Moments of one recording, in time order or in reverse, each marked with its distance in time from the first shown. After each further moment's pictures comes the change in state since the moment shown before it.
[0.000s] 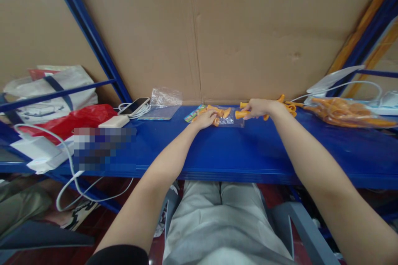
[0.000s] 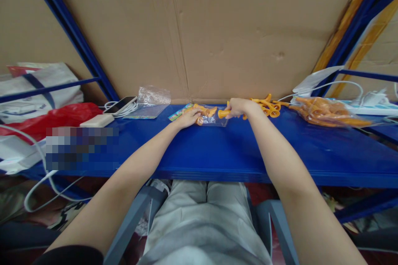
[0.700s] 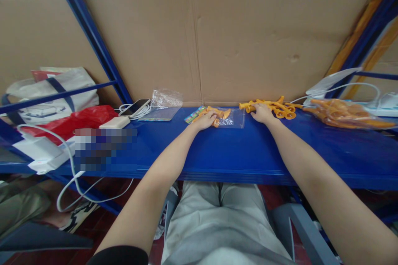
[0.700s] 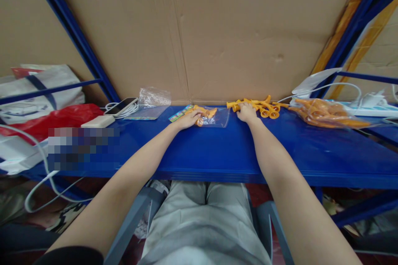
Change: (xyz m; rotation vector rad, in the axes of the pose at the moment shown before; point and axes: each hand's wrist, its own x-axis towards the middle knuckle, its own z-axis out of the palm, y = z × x) left_hand 0.015 -0.021 0.010 -0.111 0.035 0.121; right_hand 0.060 0.071 0.075 -0.020 0.517 0.142
